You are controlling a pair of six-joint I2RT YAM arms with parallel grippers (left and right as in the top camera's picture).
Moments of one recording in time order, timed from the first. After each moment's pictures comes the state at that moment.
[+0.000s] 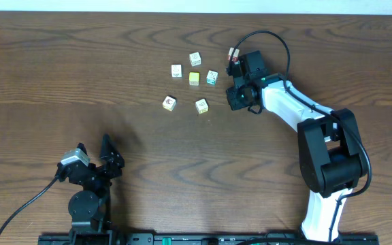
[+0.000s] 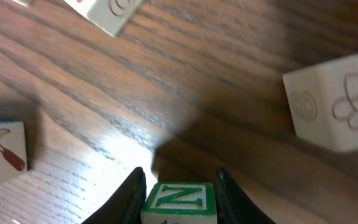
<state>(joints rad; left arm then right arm) -0.01 0.01 0.02 -0.11 -0.18 -0.40 0.34 2.07 1.36 -0.46 -0.12 0.03</state>
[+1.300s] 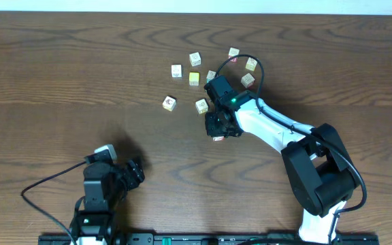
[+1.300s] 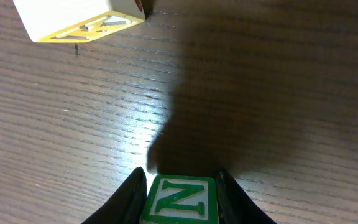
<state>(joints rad) -0.01 0.59 0.07 -0.23 0.14 -0.49 0.57 1.99 1.27 -0.64 -0.10 0.49</state>
